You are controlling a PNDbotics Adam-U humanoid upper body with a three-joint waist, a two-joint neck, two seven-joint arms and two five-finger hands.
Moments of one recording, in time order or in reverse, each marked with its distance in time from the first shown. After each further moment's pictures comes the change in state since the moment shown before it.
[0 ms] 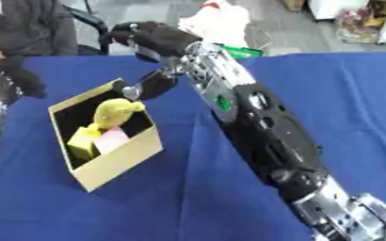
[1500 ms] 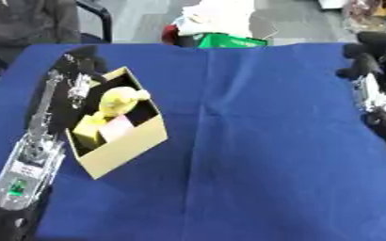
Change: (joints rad) left arm 0.083 0.027 0.049 0.032 -0.128 0.024 0.175; right arm 0.662 -0.120 -0.163 -0.628 -0.974 0.230 -0.351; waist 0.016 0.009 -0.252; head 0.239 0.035
